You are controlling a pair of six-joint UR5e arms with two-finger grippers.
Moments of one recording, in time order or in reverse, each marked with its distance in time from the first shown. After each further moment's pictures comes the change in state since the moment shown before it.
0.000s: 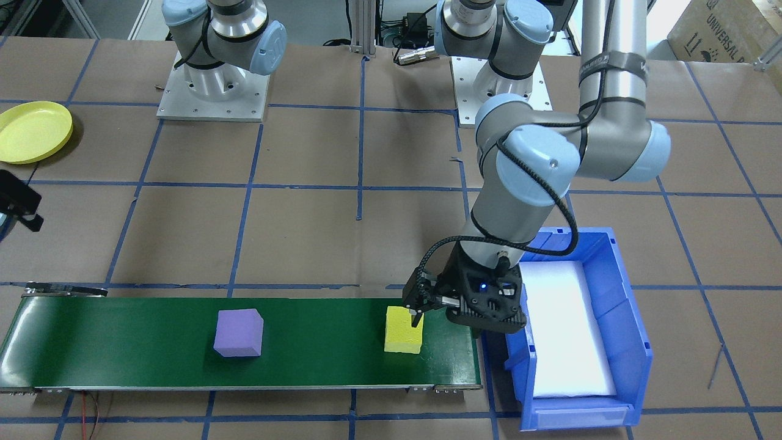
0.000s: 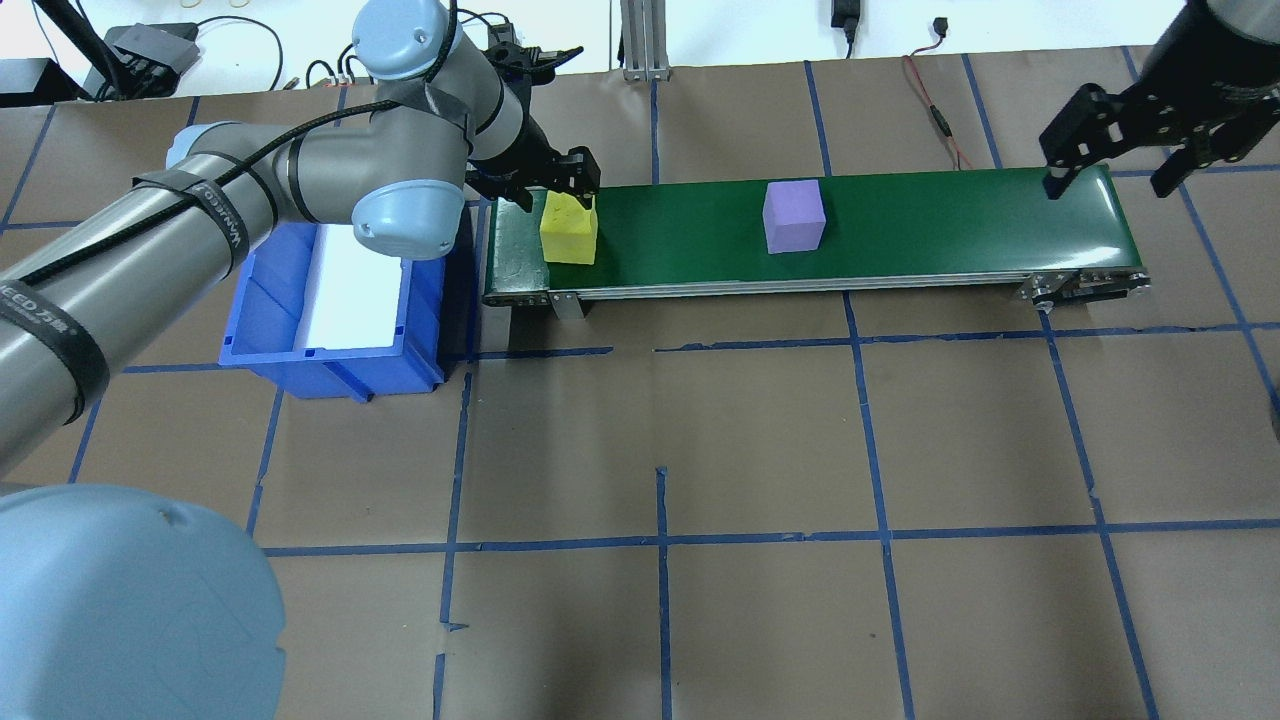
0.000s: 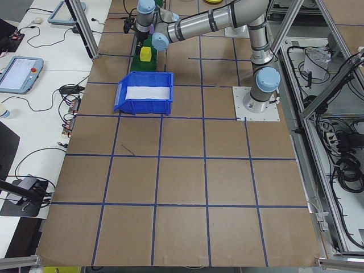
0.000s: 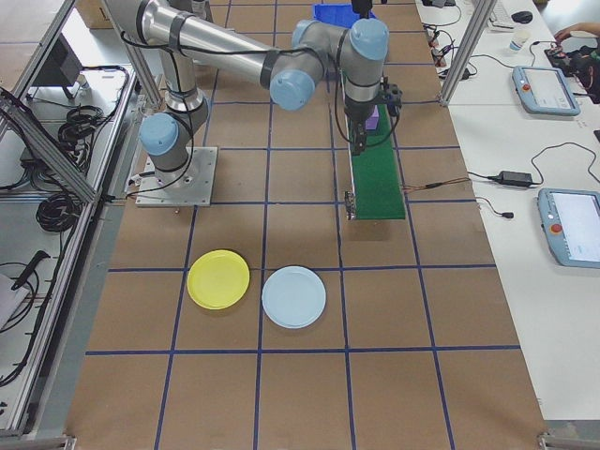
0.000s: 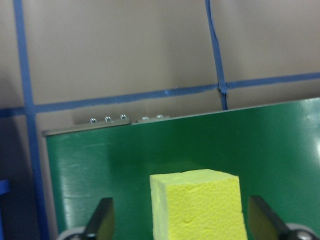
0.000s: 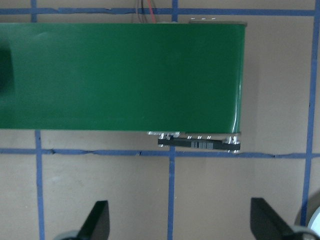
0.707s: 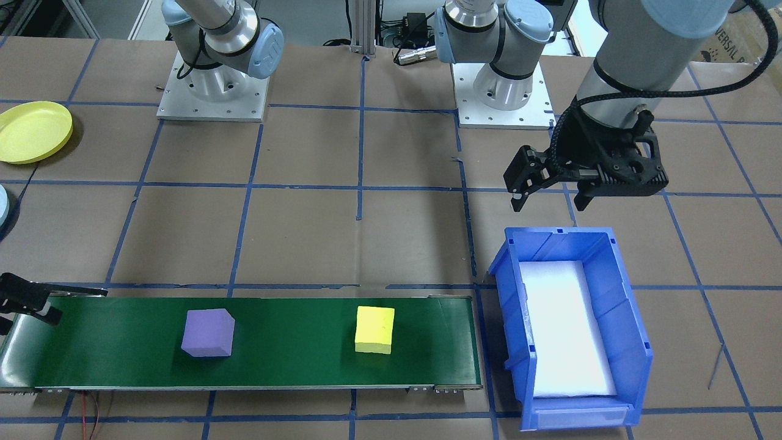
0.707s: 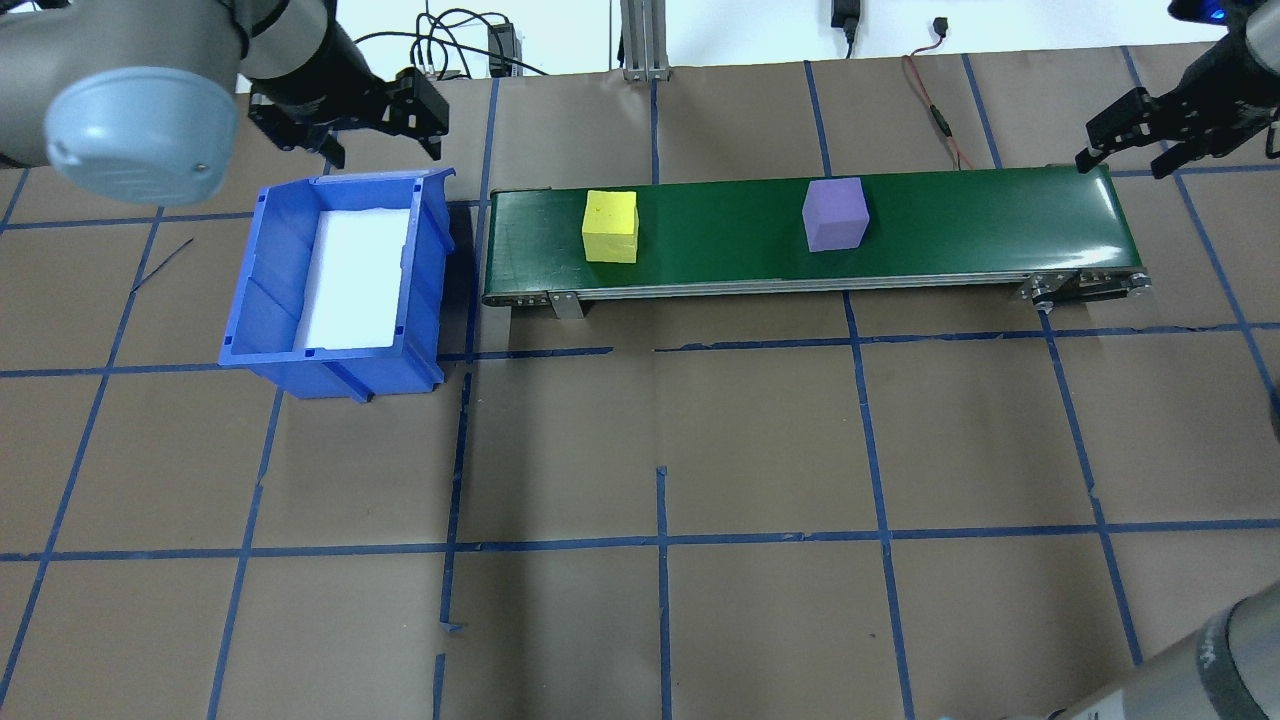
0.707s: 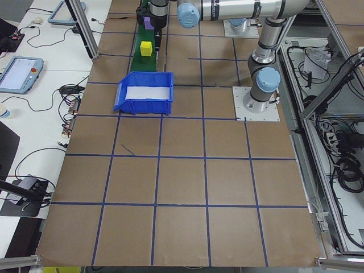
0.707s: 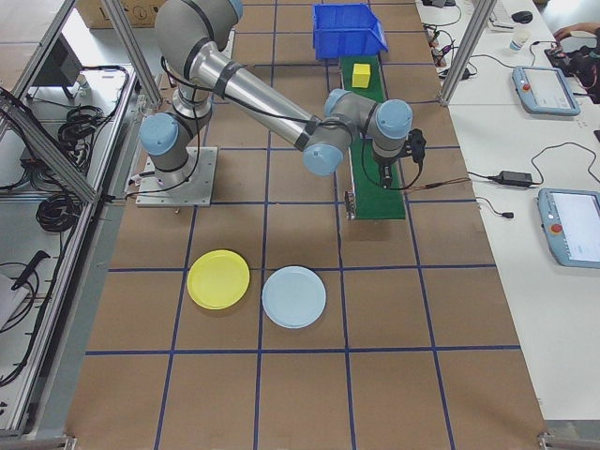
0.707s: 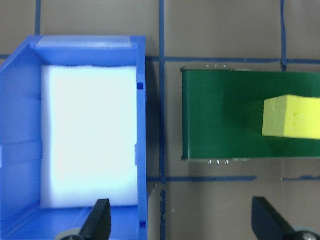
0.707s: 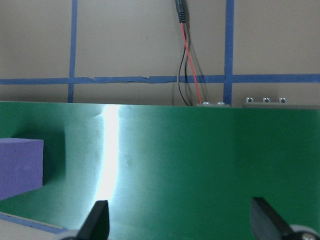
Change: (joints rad) left arm 0.157 0.313 -0.009 -0.555 0.092 0.003; right arm -0.040 0.243 -0.036 -0.171 0.336 -0.071
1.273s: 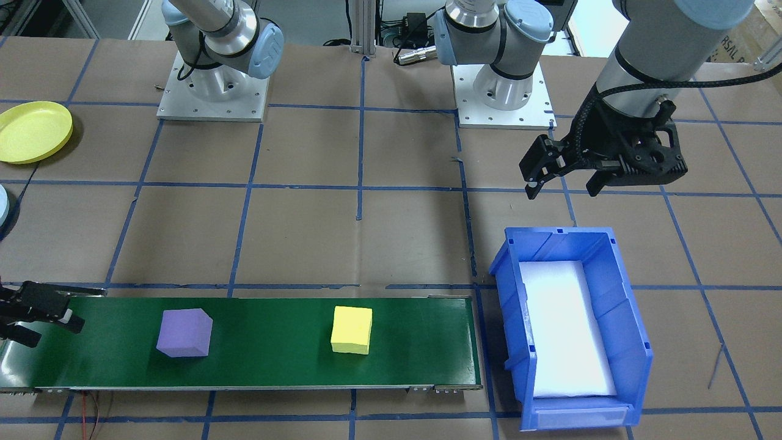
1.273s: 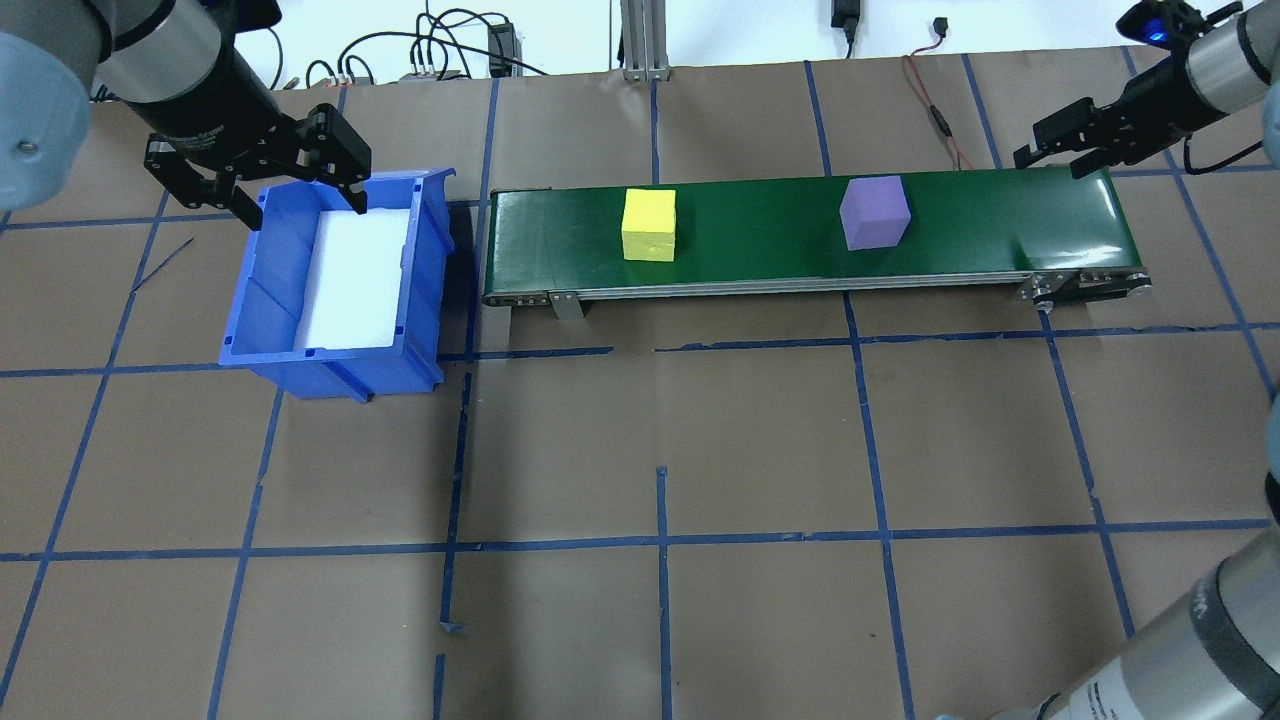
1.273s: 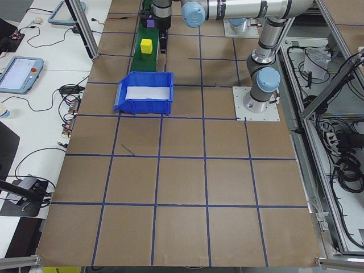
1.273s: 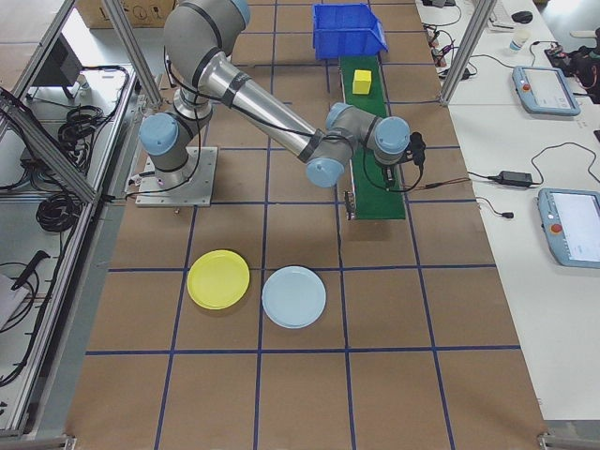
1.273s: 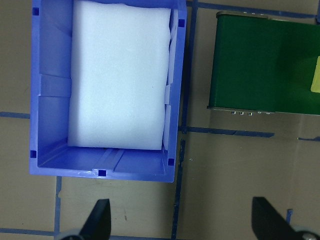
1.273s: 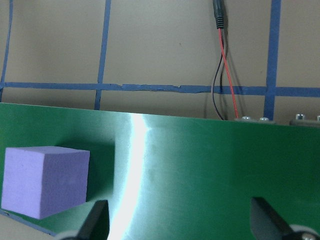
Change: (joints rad) left arm 0.031 0.019 -0.004 -0.049 0.000 0.000; right arm 0.000 0.027 0.037 -0.029 0.110 -0.039
